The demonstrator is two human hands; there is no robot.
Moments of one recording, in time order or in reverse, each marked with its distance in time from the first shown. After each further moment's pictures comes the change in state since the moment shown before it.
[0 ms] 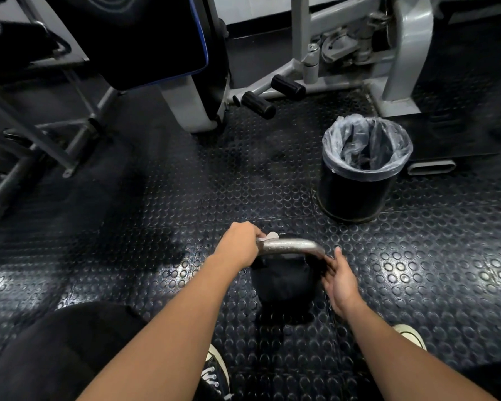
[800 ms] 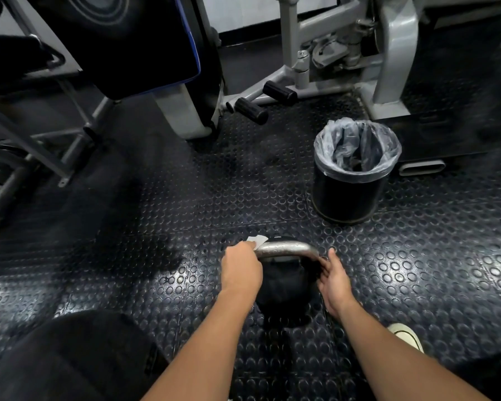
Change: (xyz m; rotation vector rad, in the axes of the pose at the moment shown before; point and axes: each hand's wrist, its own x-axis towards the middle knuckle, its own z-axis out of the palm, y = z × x) left_hand -0.033 0.019 0.037 -0.120 0.281 -0.199; right_hand -0.005 -0.004 0.005 0.016 -0.014 0.000
